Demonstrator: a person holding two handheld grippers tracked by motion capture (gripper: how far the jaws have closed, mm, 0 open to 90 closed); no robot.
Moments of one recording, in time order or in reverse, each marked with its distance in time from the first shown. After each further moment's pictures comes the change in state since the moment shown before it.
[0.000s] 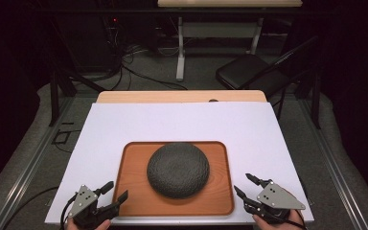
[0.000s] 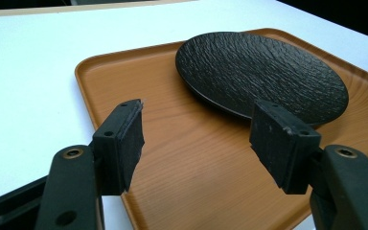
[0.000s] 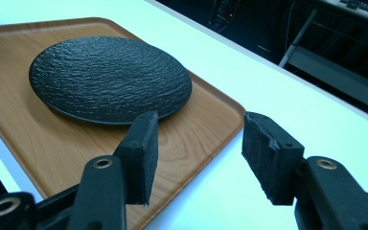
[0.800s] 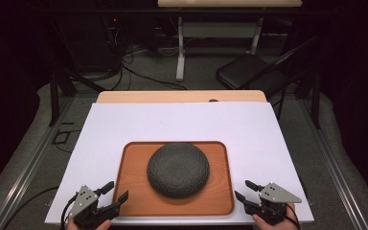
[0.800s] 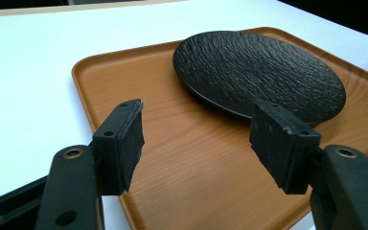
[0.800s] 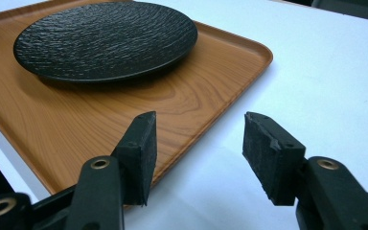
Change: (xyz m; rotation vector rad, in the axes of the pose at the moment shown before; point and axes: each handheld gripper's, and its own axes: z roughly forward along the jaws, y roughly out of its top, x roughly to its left) left arm 0.000 0.000 0.001 0.001 -0.011 0.001; right arm -0.011 -0.052 0.024 0.069 0.072 0.200
